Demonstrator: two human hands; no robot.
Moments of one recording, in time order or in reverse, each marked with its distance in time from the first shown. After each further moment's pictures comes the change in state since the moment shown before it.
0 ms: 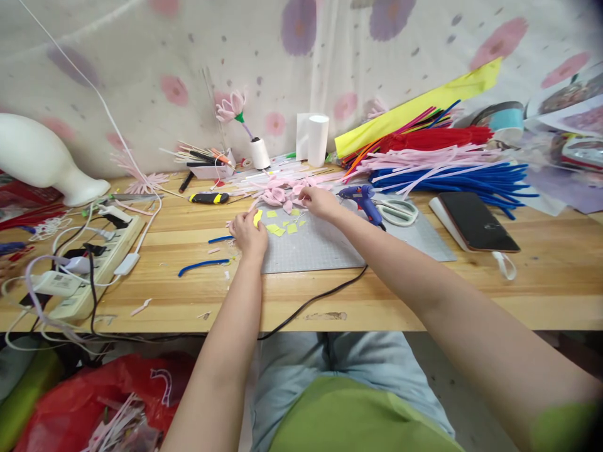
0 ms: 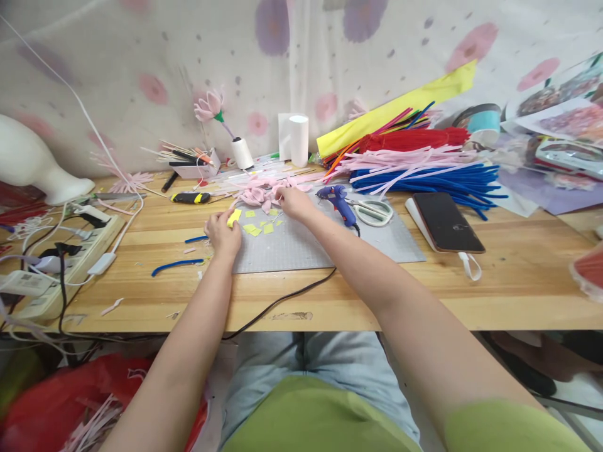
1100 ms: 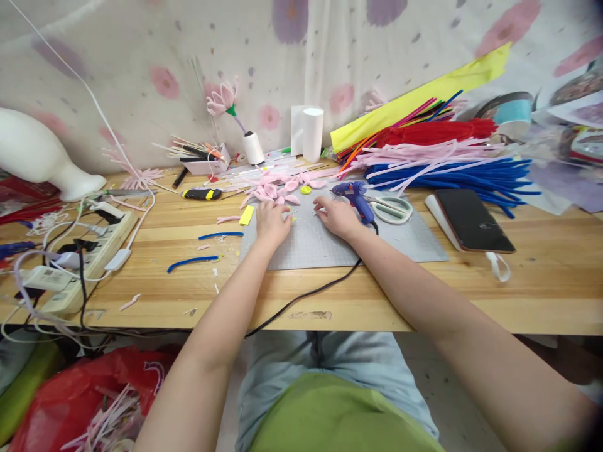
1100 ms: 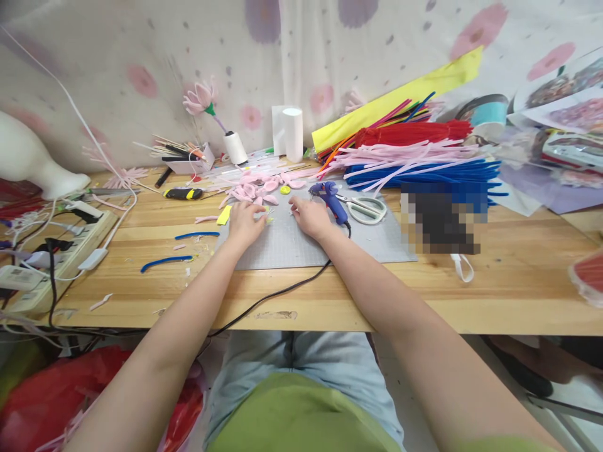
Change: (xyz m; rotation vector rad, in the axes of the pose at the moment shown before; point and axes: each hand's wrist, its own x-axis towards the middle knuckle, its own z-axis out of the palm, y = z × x) left_hand -0.006 0.062 0.019 0.056 -0.302 0.348; right_hand -0.060 0.042 0.001 -0.045 0.057 -0.025
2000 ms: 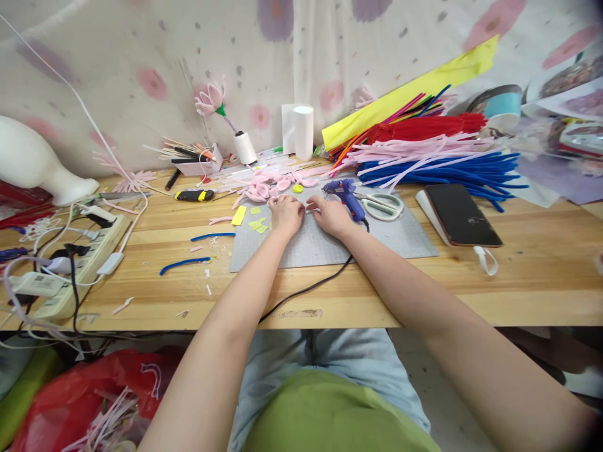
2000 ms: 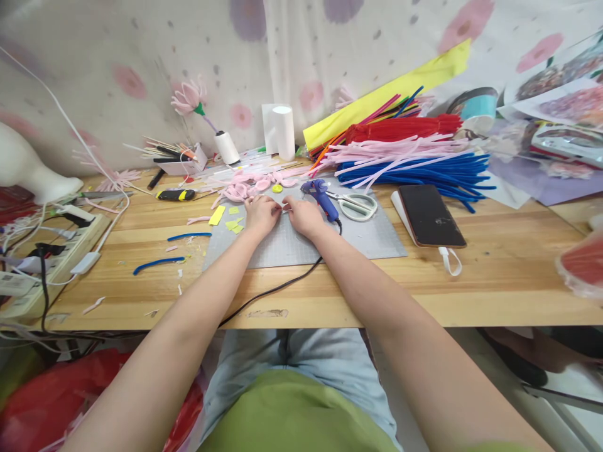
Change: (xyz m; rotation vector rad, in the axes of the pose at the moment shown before) left_hand 0.024 0.035 0.036 0.028 -0.077 0.142; right_hand -0.003 0.002 -0.002 0.065 -0.014 0.040
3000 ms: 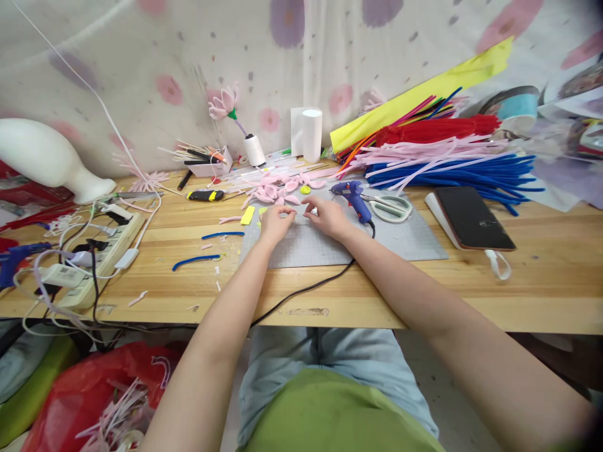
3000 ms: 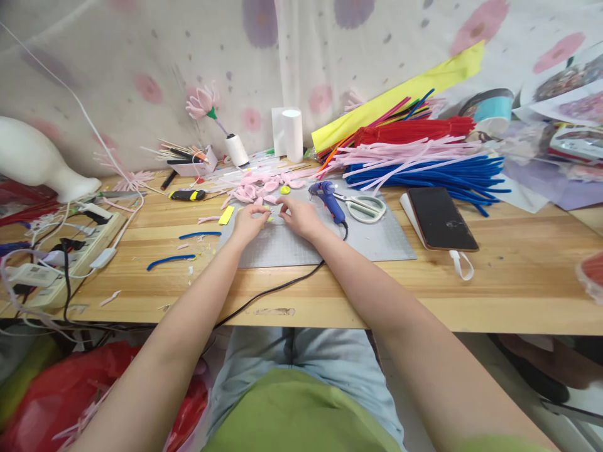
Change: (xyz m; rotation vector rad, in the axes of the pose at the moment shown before) left_hand -0.026 -0.025 -0.031 -0.463 0.055 -0.351; right_hand 0.002 -0.017 0.007 0.131 0.069 -0.189
